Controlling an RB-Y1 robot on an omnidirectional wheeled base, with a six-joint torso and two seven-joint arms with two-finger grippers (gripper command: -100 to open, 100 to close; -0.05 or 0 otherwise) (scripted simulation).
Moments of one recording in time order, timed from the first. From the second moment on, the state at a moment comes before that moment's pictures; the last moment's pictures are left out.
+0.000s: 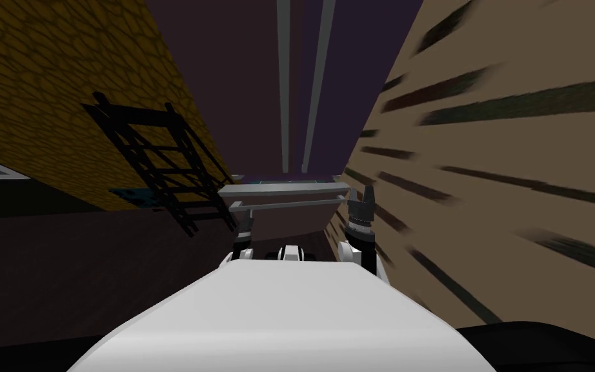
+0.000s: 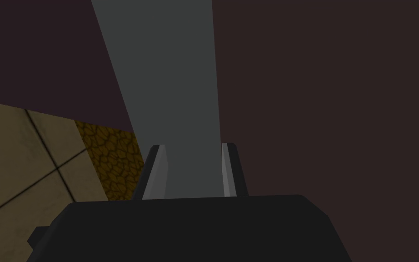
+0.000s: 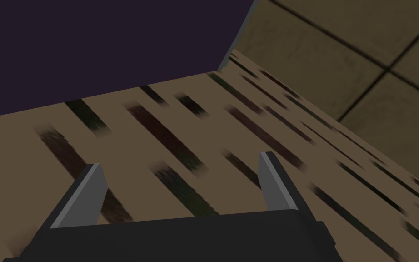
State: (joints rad) left arm 0.03 0.10 0.18 -0.88 0.00 -1.17 0.03; right arm 0.46 0.04 -0.03 -2.27 0.12 -0.62 0.03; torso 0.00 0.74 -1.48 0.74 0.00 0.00
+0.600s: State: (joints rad) left arm 0.04 0.10 0.18 -0.89 -0.01 -1.17 0.04; right arm 0.46 0.04 -0.03 -2.27 0.12 -0.62 0.03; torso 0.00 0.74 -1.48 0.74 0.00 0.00
